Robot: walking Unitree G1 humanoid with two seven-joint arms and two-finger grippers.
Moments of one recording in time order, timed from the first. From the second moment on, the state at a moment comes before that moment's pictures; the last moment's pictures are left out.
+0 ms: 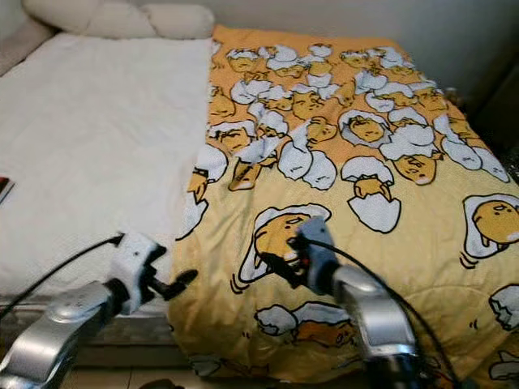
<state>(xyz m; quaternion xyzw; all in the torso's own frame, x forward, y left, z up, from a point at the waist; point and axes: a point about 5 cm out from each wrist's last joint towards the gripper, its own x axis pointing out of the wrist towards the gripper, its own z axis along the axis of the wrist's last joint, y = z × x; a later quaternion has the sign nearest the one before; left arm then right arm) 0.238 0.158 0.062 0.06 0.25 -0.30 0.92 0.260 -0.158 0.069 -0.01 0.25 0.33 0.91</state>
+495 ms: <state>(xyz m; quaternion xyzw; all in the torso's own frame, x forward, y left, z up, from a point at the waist) 0.270 0.168 0.008 0.06 0.33 -0.30 0.89 0.228 -0.179 0.111 -0.03 0.29 0.46 0.84</state>
